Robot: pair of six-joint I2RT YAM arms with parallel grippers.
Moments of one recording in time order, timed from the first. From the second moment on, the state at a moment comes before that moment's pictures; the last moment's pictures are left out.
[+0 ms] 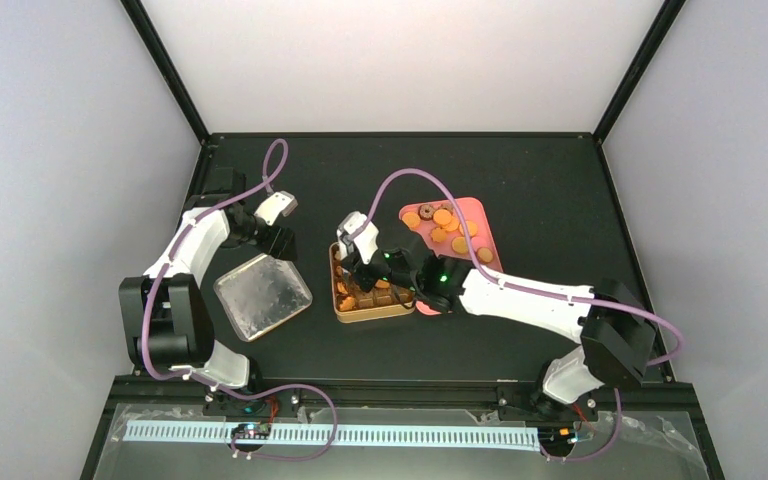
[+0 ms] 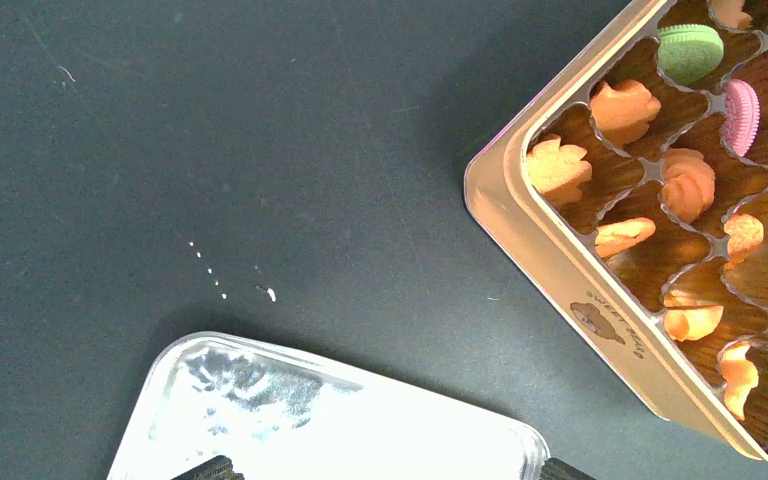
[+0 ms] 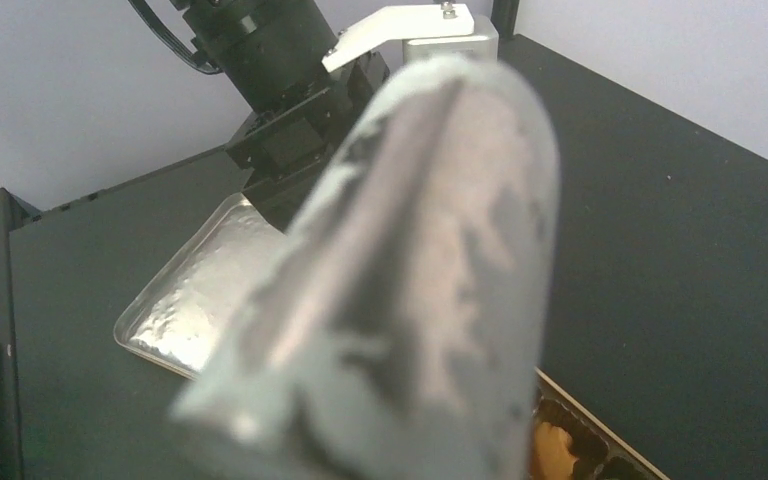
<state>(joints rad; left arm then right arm) 0.08 1.50 1.10 -0.84 0.46 0.54 1.06 1.52 1.06 0.07 0.04 0.08</state>
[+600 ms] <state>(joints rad) 0.08 1.50 1.10 -0.84 0.46 0.54 0.92 1.32 0.94 0.05 0.10 0.11</state>
